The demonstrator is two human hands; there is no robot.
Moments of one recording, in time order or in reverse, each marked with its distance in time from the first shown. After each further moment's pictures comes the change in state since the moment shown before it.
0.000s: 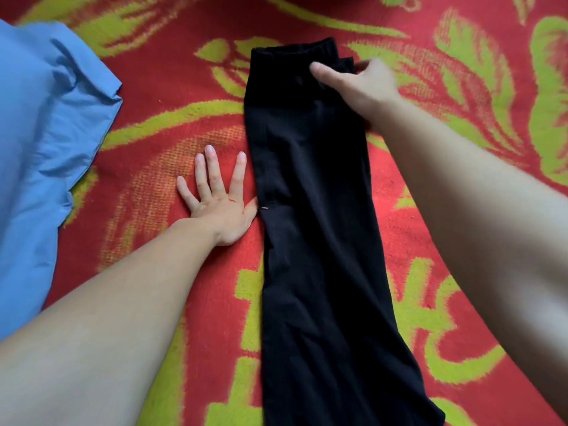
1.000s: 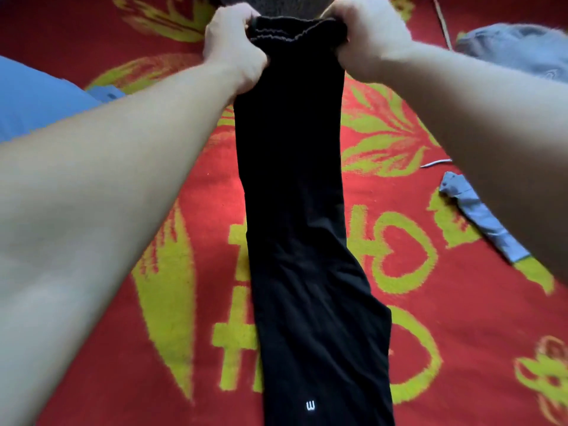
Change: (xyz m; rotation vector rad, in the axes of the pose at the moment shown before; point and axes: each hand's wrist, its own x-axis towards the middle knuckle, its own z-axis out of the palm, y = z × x) left_hand -0.133 0.117 -0.199 -0.628 0.706 0.391; right_hand -0.185 -0.051 -0.165 -0.578 0.245 -0.648
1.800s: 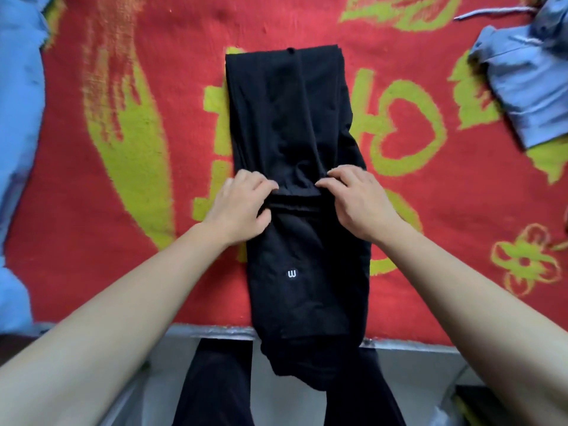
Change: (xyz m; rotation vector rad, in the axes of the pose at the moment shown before) left_hand -0.368 -0.138 0.090 0.483 -0.646 0.291; right_hand -0.377 0.039 0.178 -0.015 -0.444 -0.167
